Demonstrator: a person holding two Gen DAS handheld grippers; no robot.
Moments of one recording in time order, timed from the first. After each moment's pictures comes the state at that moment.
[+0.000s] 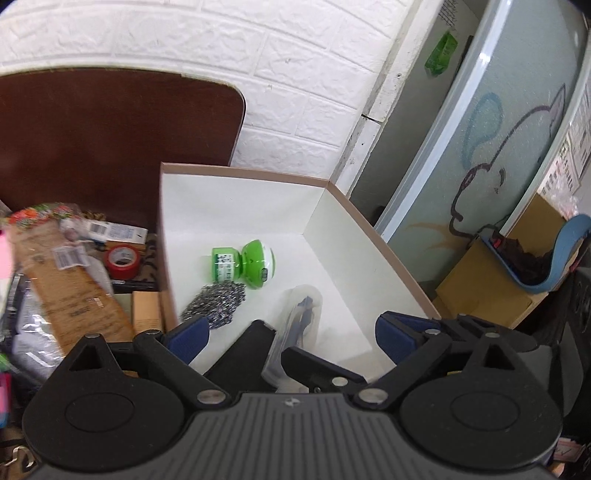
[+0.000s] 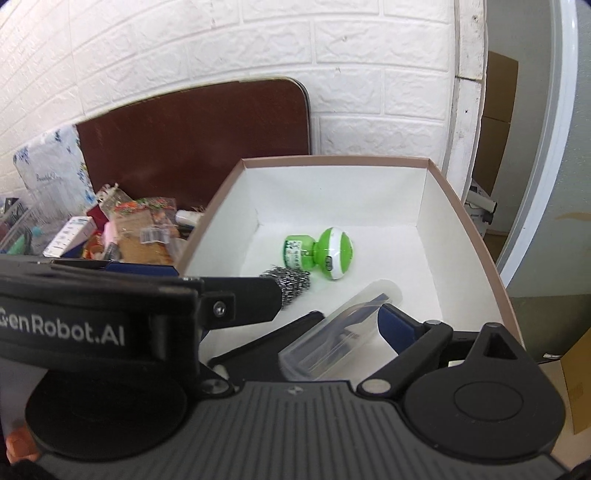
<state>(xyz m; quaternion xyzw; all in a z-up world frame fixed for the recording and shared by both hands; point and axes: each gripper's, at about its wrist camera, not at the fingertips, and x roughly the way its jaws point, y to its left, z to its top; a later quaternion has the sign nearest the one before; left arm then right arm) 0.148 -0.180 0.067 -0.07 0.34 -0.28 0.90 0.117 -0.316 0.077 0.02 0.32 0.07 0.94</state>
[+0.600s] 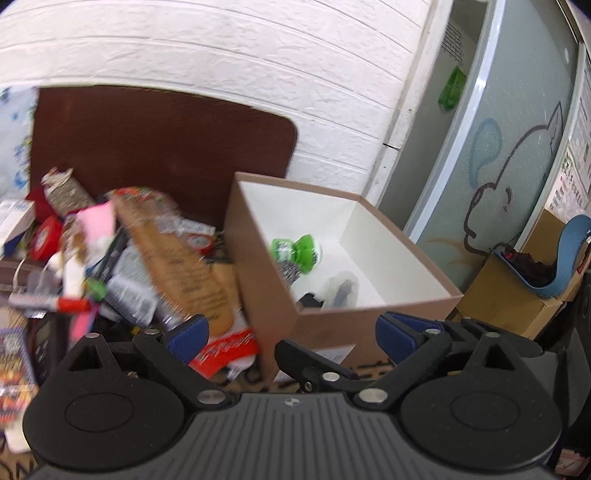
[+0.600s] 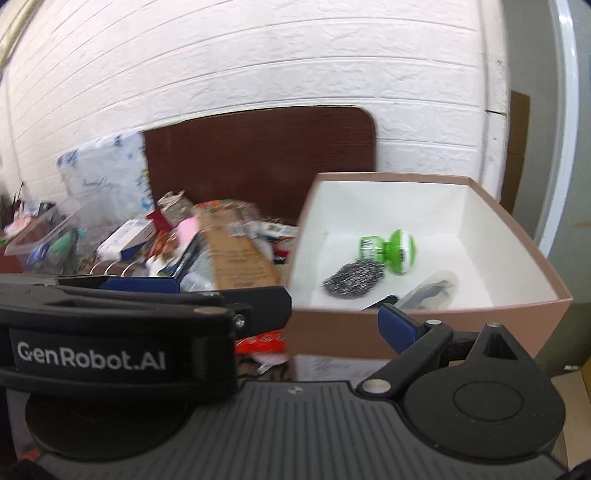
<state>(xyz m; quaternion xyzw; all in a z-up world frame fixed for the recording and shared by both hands) 0.050 -0.099 0.041 -0.09 0.27 -0.23 0.93 0.027 -0.230 0.061 0.00 0.25 0.11 0.96</state>
